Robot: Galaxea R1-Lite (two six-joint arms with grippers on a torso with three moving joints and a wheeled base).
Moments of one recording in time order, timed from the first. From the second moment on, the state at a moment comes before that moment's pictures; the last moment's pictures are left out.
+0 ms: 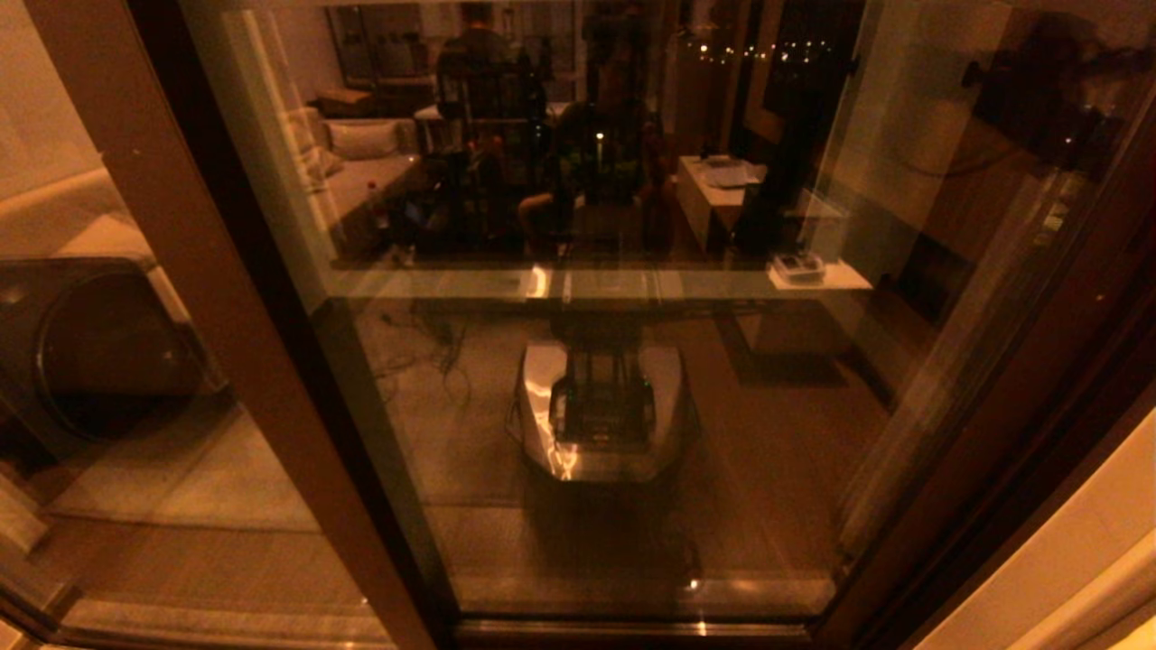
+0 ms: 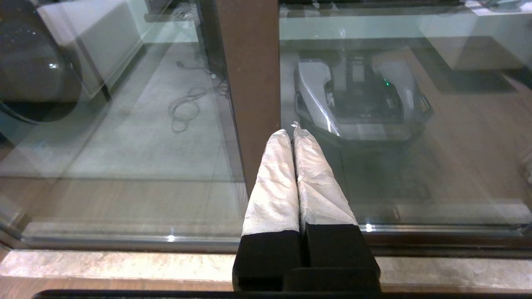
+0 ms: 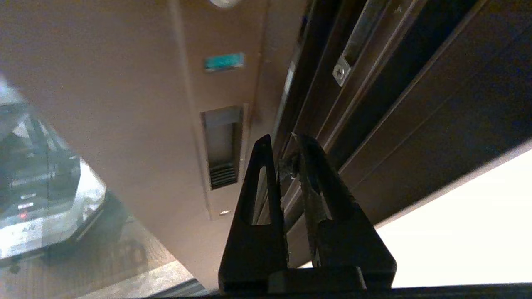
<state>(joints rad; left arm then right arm) 0.00 0.00 0.00 0.01 -0.01 0.05 -0.53 1.75 -1.61 0.08 0.10 -0.16</state>
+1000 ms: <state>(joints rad) 0.00 0.00 0.00 0.01 -0.01 0.05 -0.51 1.89 -1.70 -0.03 0.09 -0.13</state>
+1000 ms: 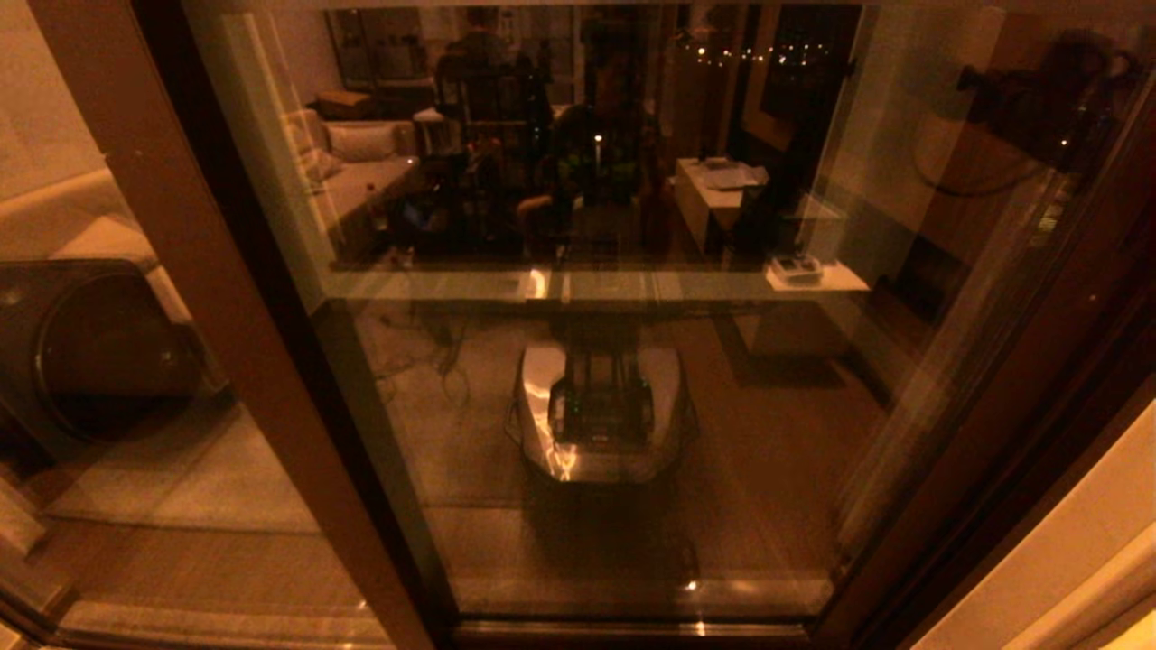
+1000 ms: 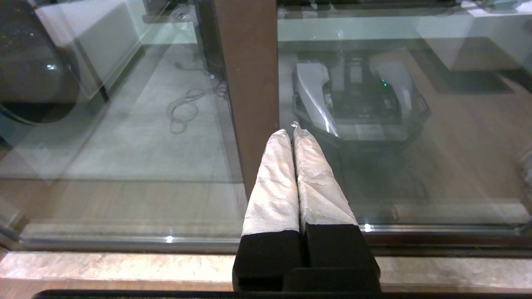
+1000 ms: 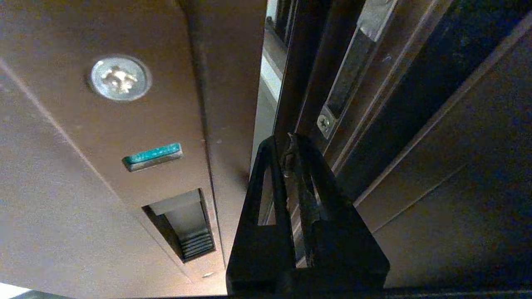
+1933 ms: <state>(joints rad) 0.00 0.00 0.00 0.01 -0.01 0.05 -0.45 1.88 -1.66 -0.04 0.11 -0.07</state>
